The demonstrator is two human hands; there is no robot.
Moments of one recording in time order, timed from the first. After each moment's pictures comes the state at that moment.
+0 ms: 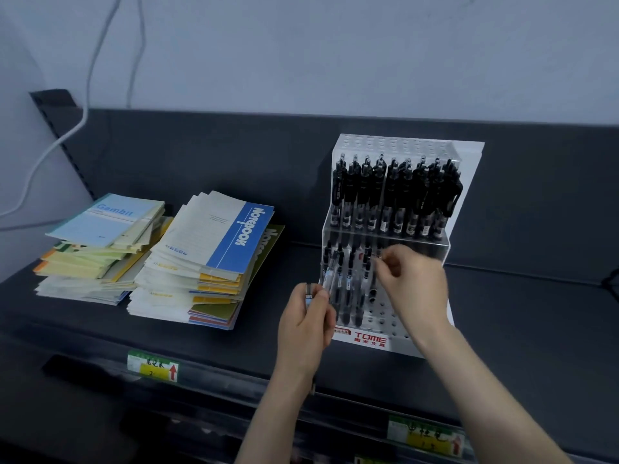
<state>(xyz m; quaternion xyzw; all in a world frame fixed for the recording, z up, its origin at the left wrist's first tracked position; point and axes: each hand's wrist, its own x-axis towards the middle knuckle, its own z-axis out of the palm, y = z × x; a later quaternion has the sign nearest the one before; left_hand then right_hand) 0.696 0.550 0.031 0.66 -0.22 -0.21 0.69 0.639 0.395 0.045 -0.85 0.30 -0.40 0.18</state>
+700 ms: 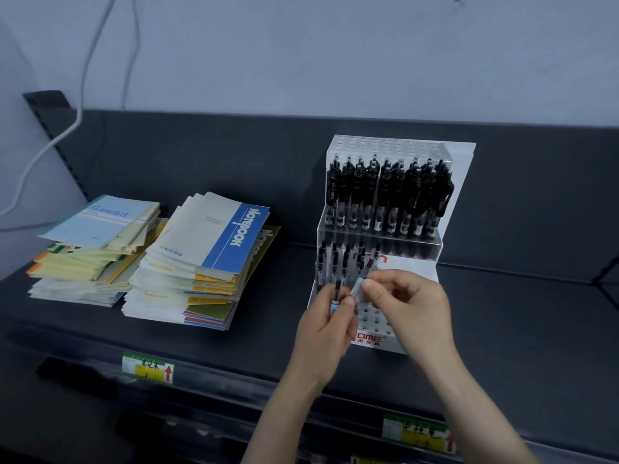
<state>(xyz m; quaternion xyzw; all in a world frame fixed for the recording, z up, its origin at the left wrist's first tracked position) 0.680 0.541 0.034 0.65 -0.32 -0.25 0.64 0.604 0.436 0.058 -0.72 0.30 -0.36 0.51</state>
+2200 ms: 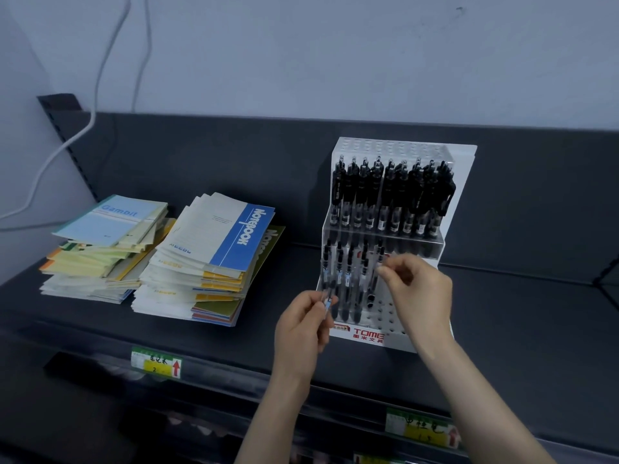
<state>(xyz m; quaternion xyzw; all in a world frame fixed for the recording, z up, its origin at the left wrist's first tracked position) 0.688 0.563 0.026 0.64 -0.21 -0.22 0.71 0.620 0.412 0.040 -0.78 0.35 -0.41 0.32</state>
